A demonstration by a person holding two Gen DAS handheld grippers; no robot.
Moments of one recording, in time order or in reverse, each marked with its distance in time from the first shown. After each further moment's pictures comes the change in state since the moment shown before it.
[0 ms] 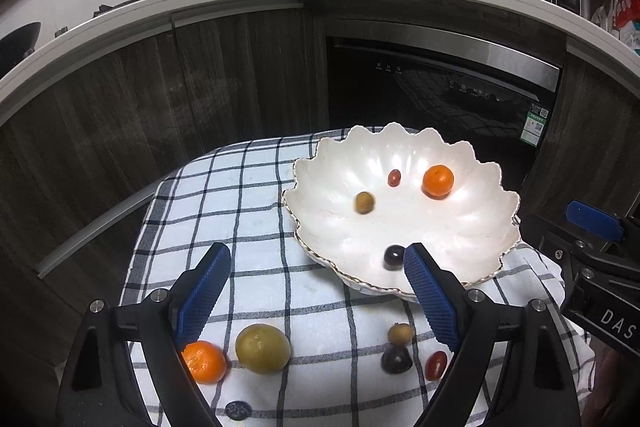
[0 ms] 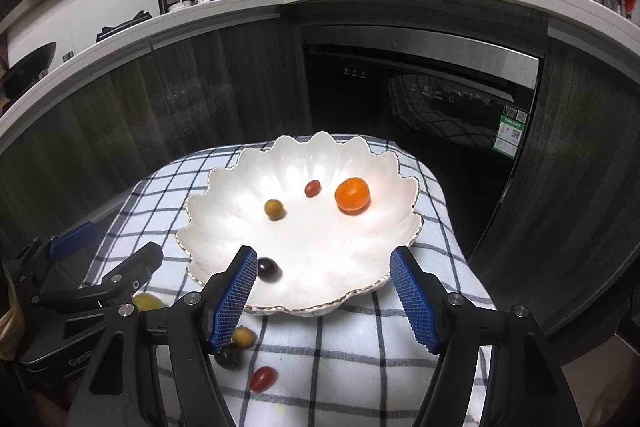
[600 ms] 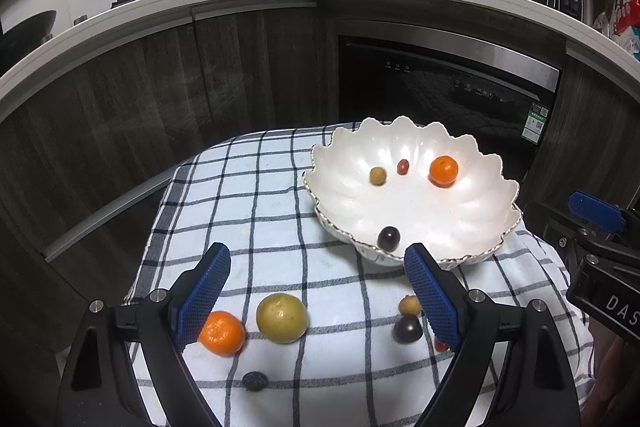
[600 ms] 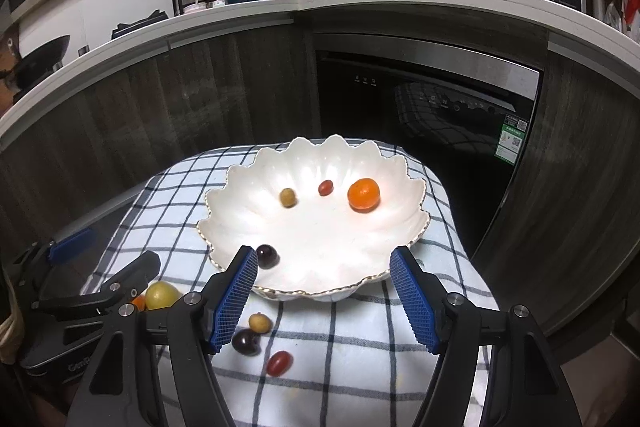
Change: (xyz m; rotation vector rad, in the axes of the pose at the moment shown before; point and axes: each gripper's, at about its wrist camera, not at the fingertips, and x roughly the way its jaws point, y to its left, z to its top) left arm -0.024 0.017 -0.021 -0.023 0.003 0.016; right arm -0.020 0.014 -0.009 -0.032 -0.018 0.011
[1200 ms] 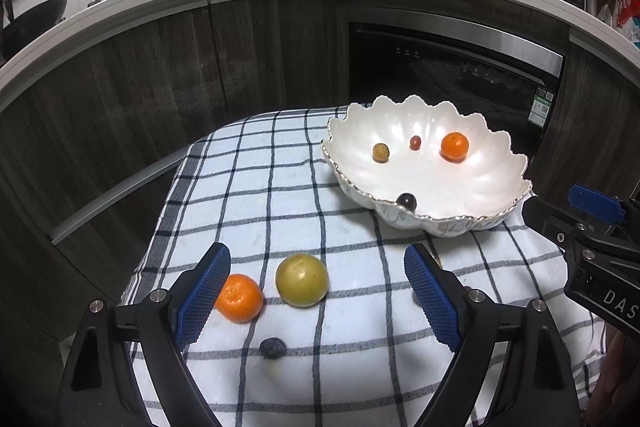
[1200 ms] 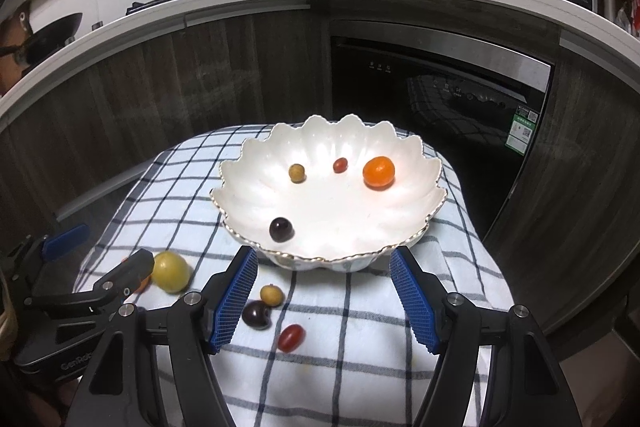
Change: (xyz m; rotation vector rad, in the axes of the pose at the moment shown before) left arm -0.006 0.014 -0.031 -0.007 0.028 0.022; right arm 0.000 0.018 -0.023 -0.048 0.031 0.013
